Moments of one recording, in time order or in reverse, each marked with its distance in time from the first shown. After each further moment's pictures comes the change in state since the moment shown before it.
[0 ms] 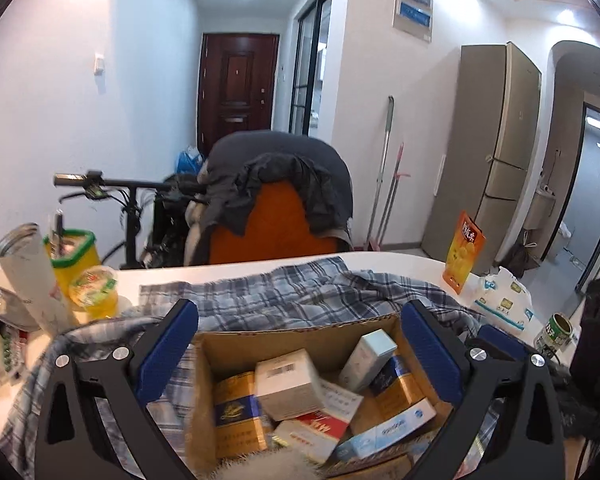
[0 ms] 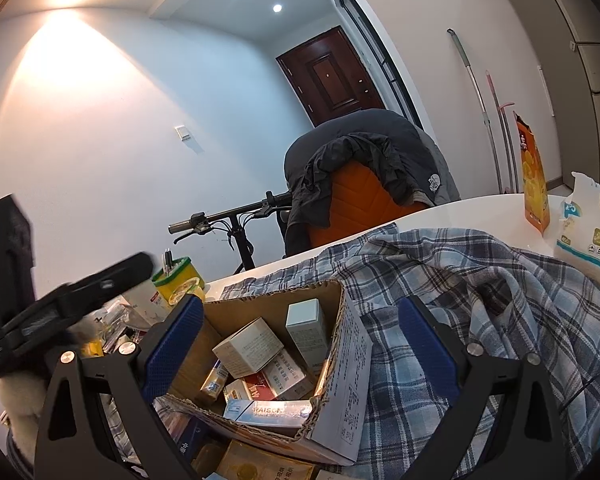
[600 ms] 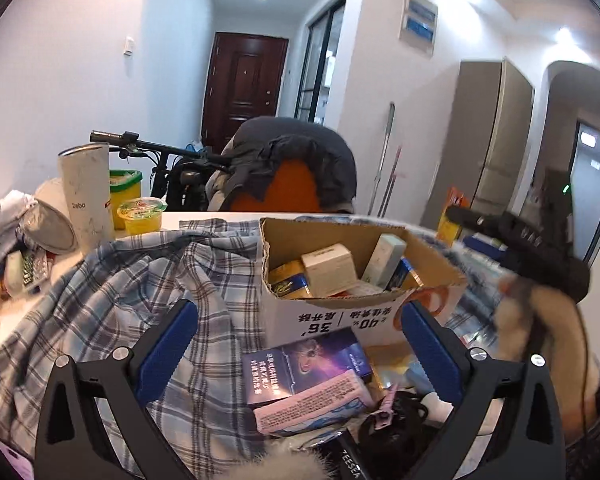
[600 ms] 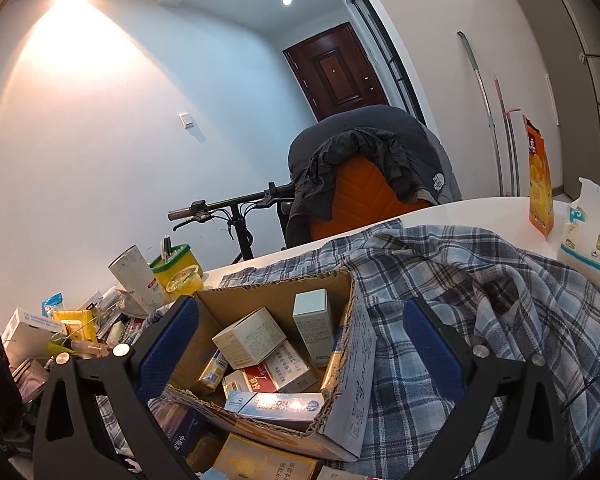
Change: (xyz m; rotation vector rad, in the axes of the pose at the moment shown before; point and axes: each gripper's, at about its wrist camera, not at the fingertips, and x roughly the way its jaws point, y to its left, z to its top) left arm -0.092 0.057 -0.110 -0.080 -0.019 -0.049; right arm 0.006 0.010 -0.006 -0.044 0.025 -0.012
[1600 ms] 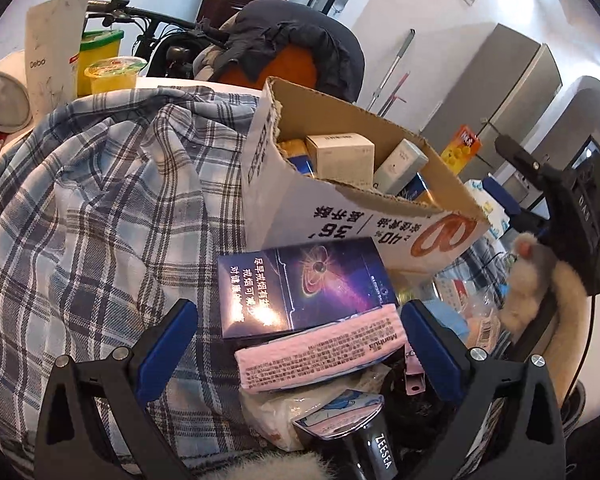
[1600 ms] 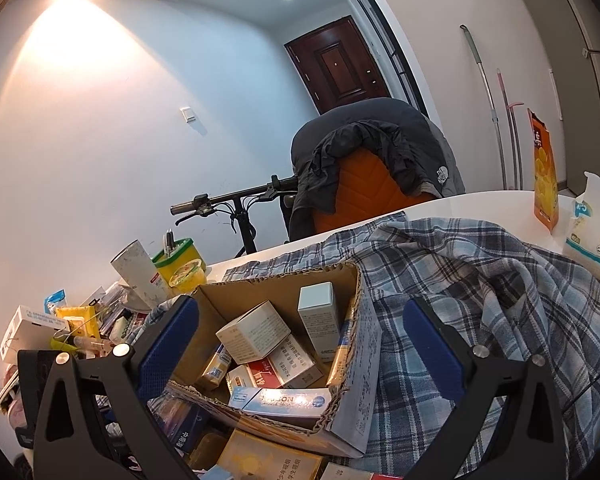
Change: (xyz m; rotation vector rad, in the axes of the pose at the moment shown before) left arm 0.066 0.020 -0.035 -0.177 0.408 -0.114; right arm 0.004 0.002 -0.001 0.004 0.023 0.012
